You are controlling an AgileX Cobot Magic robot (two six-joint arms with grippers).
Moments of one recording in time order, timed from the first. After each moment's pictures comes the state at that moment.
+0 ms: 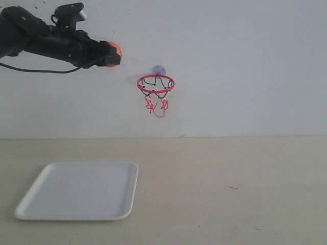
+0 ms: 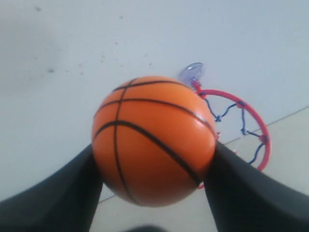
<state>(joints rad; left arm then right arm) -0.16 2.24 -2.24 -0.69 0.66 0.61 0.15 0.01 0.00 -0.13 0.34 0.37</state>
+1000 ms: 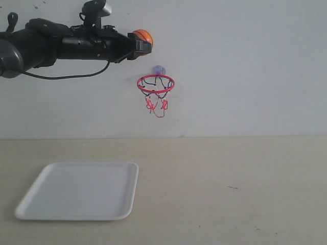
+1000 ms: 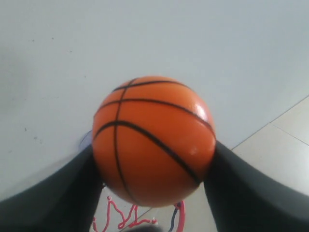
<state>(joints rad) -0.23 2.32 -2.33 -1.10 0.61 0.96 0.15 0.01 0.00 -0.13 0.34 0.37</state>
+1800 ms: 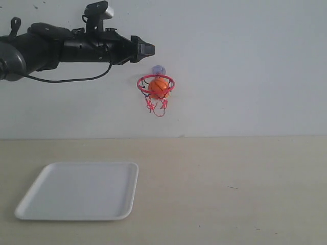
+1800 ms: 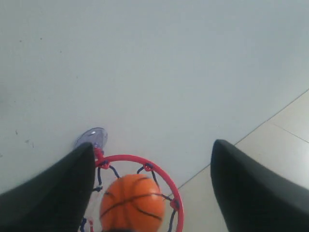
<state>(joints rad) -0.23 2.34 -2.33 -1.16 0.62 1.03 0.15 0.01 0.00 -0.13 0.34 0.37</state>
